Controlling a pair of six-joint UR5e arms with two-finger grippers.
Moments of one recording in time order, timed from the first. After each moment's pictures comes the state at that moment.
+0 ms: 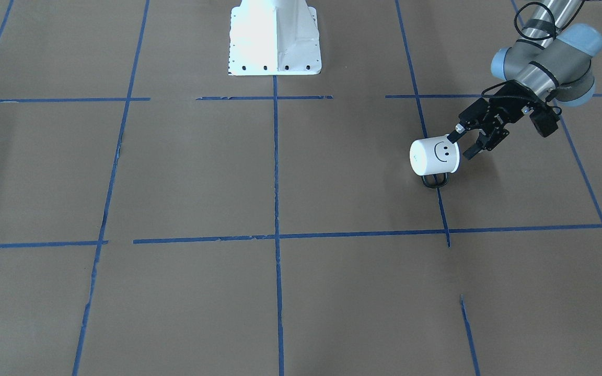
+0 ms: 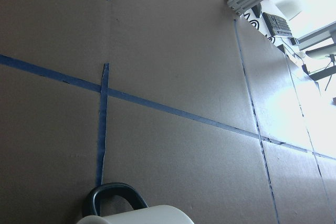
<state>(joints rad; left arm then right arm) -0.70 -1.54 -1.48 -3.33 -1.81 -1.51 1.53 -1.54 1.64 -1.83 2.27 0.01</state>
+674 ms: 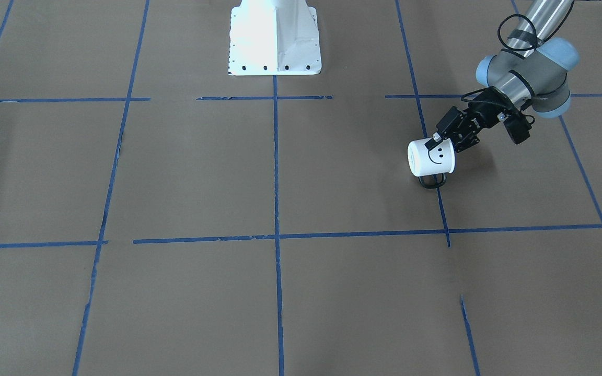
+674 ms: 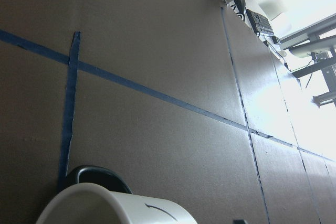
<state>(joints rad) -0.65 -1.60 -1.42 -3.39 -1.88 -1.53 1.53 -1.54 1.64 -1.83 2.27 0.01</state>
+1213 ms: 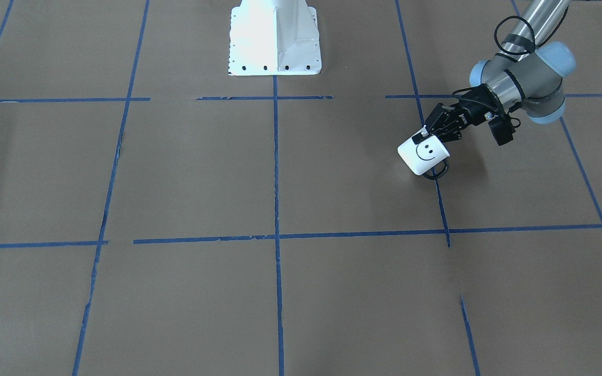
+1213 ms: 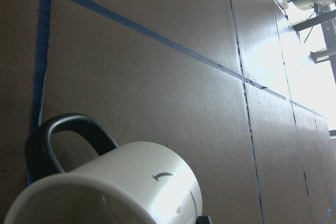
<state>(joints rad) -0.68 -1.68 -1.42 -3.38 -2.01 -1.62 1.53 -1.54 1.64 -1.83 2.27 0.01</state>
